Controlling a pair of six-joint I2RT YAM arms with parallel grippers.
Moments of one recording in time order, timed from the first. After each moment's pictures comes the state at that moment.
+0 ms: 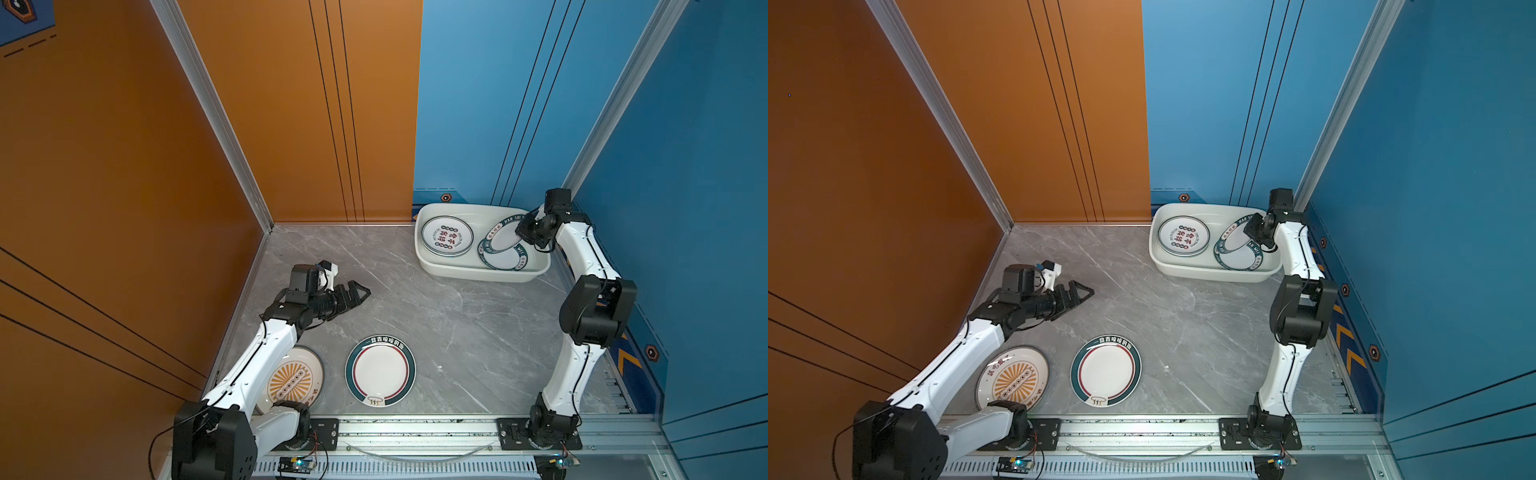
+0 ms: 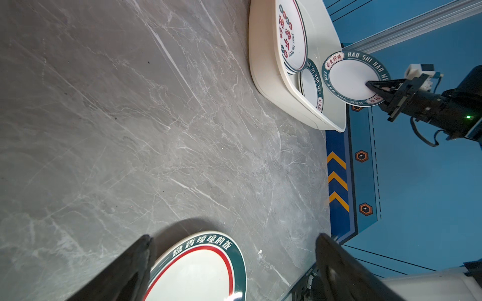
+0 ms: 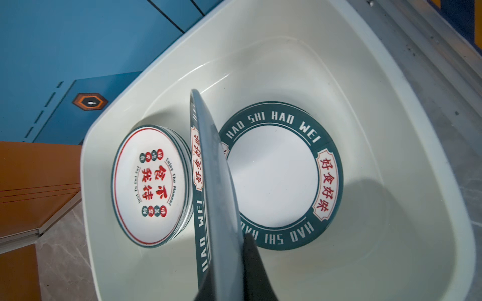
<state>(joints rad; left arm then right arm) -0.15 1.14 0.81 -0.42 0.55 -0.62 -0.16 2.07 1.93 -0.79 -0.20 0.51</state>
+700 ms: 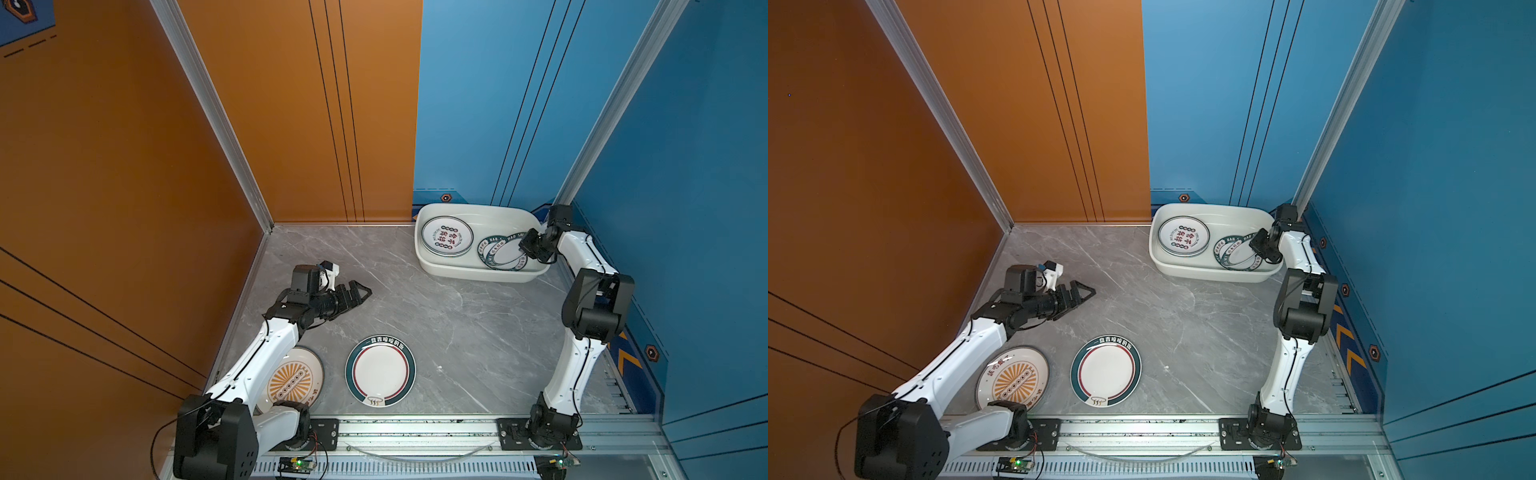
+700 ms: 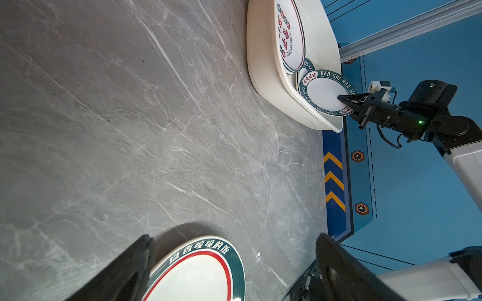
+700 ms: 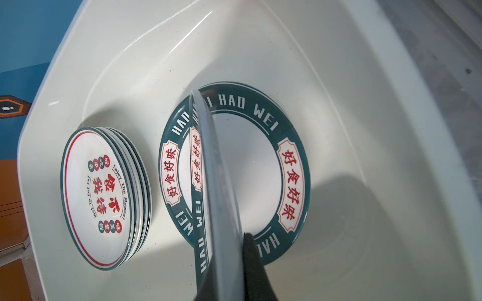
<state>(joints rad) -0.15 1.17 0.79 -0.37 0.57 -0.63 -0.23 2.12 1.81 -0.71 -0.25 0.52</state>
